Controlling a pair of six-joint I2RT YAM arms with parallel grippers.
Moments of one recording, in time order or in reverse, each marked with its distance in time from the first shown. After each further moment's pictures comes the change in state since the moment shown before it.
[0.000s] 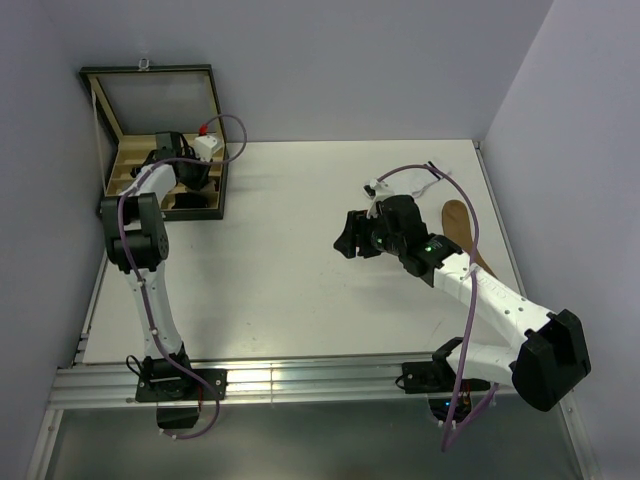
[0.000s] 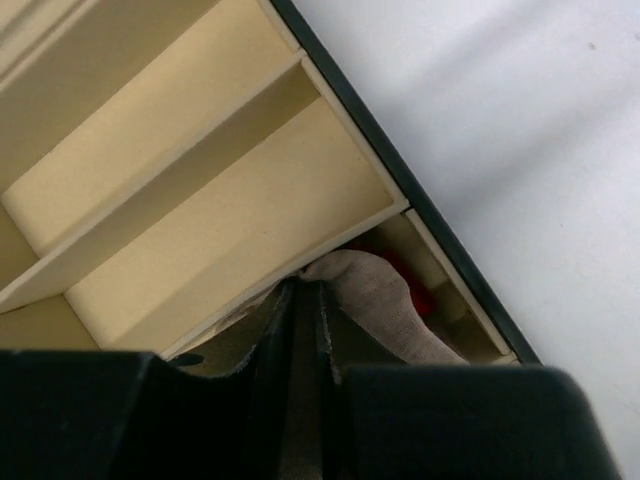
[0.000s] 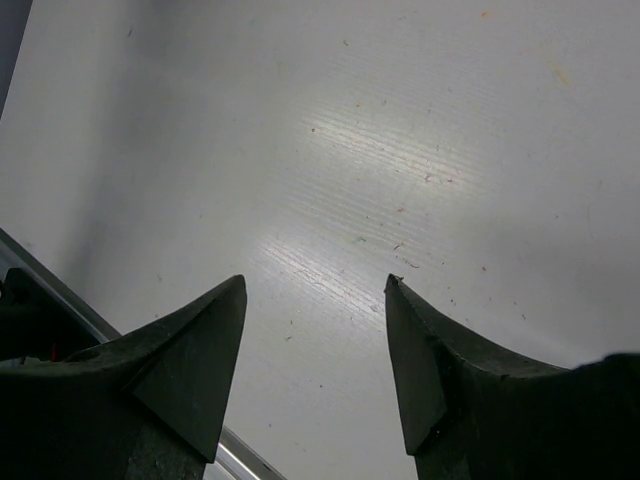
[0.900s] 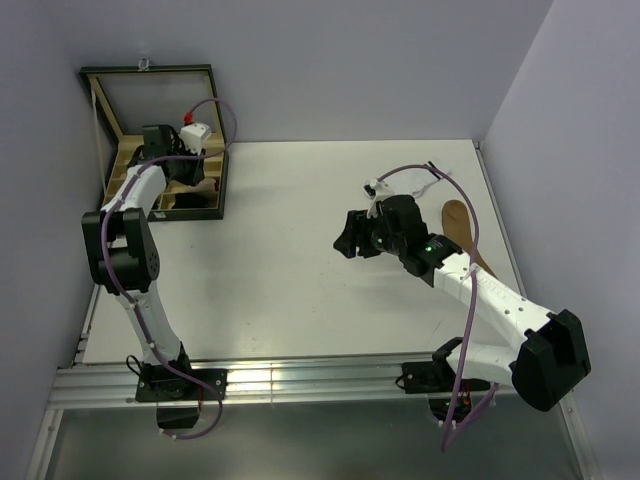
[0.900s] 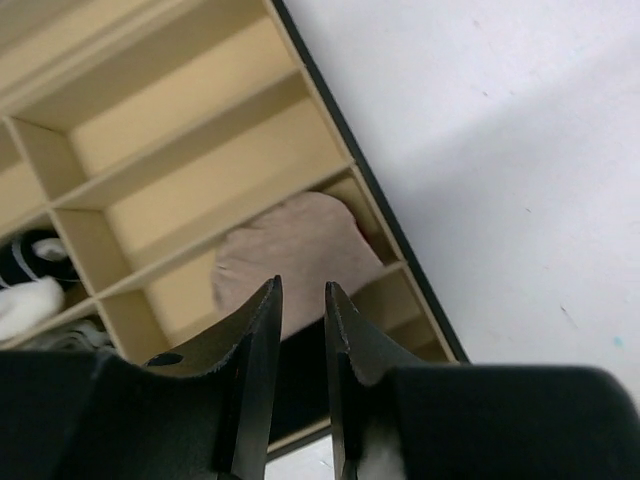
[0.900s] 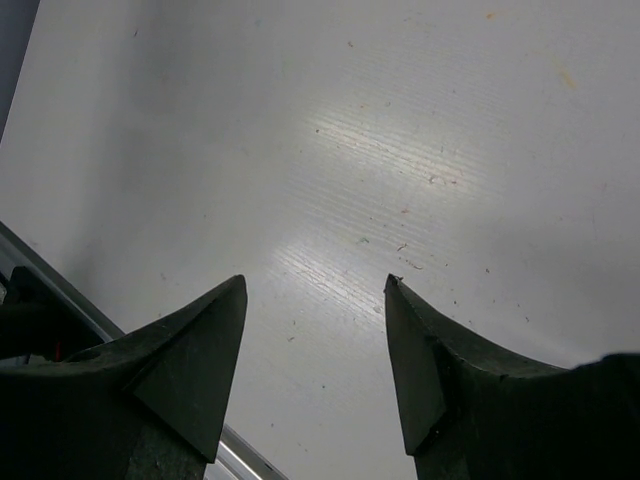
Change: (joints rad) left arm -0.004 -0.274 -0.176 0.019 -0.017 -0.174; right arm -0.002 0.000 -0.001 0.004 -0.009 0.001
